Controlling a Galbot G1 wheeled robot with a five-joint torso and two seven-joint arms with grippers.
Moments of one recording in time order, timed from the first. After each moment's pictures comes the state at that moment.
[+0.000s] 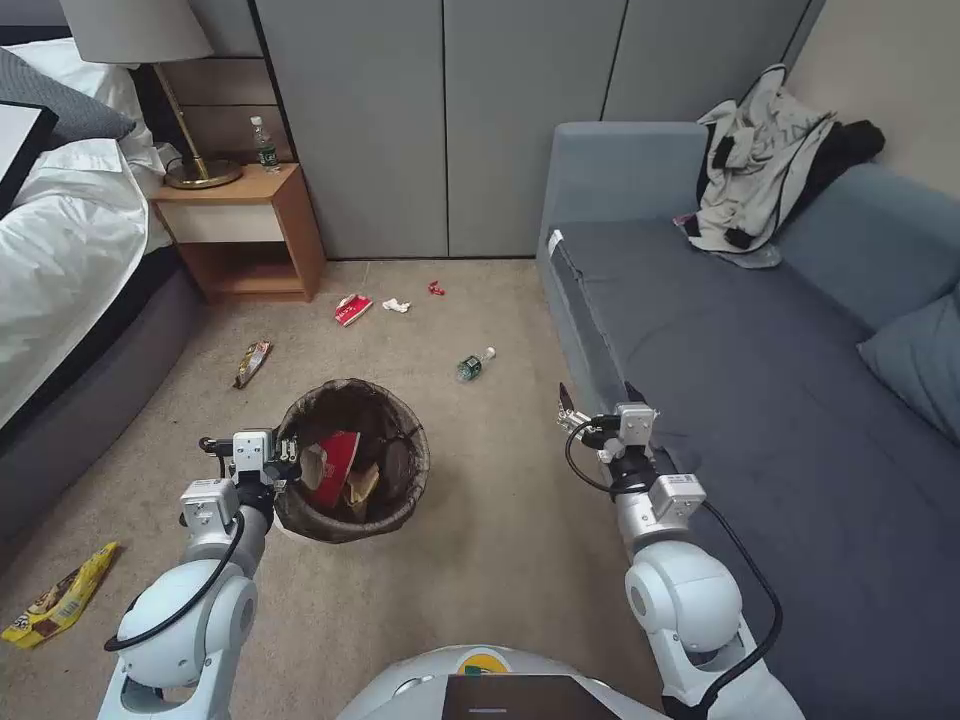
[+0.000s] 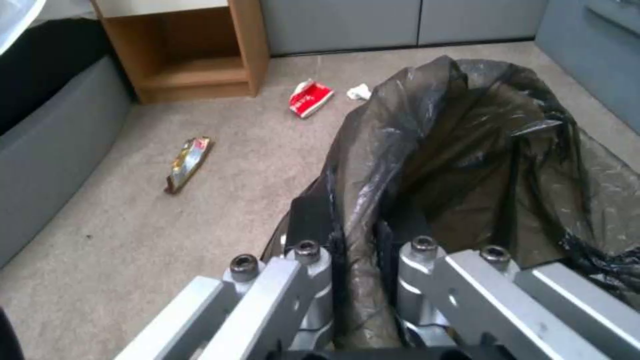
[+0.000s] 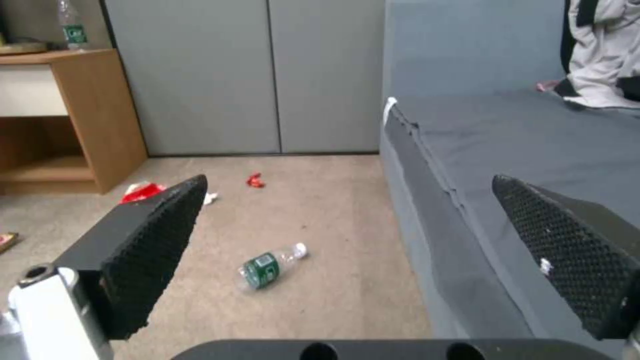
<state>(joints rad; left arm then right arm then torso) 1.60 -1.41 -0.74 -2.33 -0.21 0.53 -0.05 -1.51 1.44 0.44 2.24 0.11 -0.20 0.10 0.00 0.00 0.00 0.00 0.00</state>
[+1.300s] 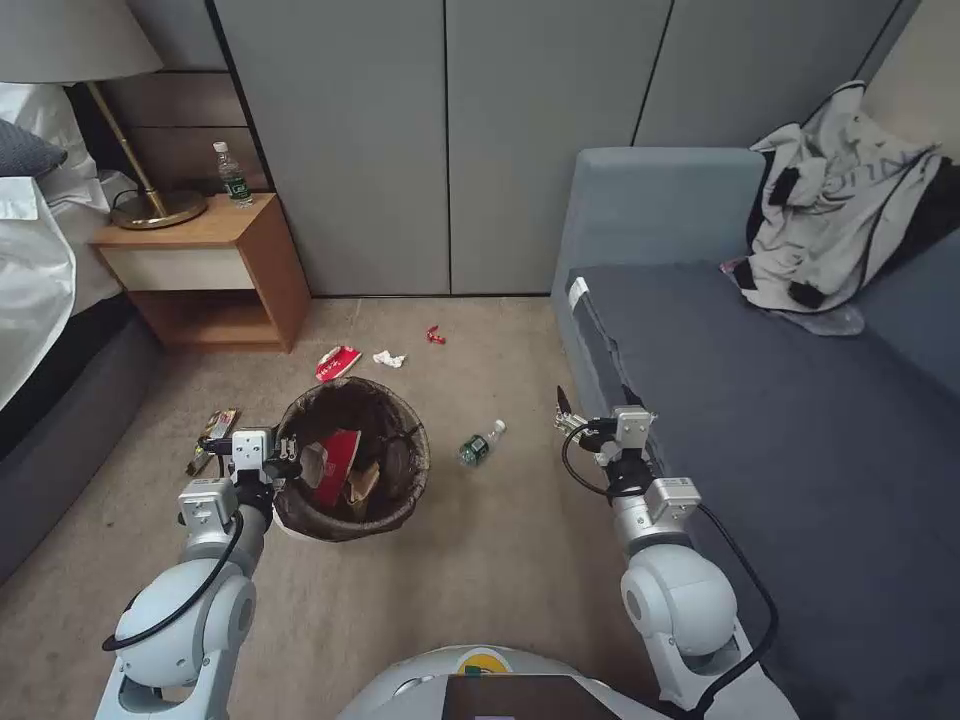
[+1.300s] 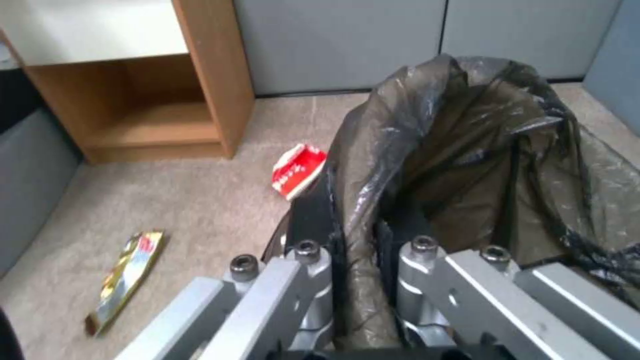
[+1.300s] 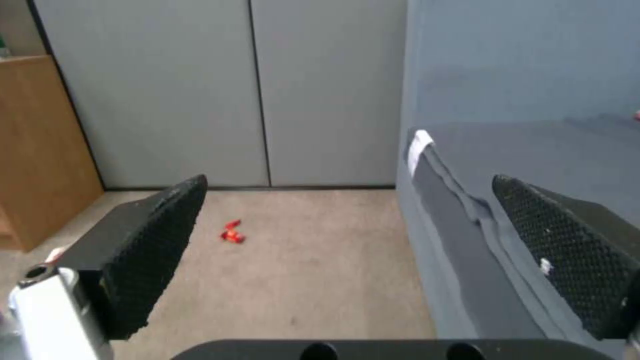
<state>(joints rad) 1.60 -1.40 -0.74 -2.34 -0.21 0.53 -0.05 -1.51 1.44 0.43 2.23 0.10 -0.20 0.12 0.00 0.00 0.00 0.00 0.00</state>
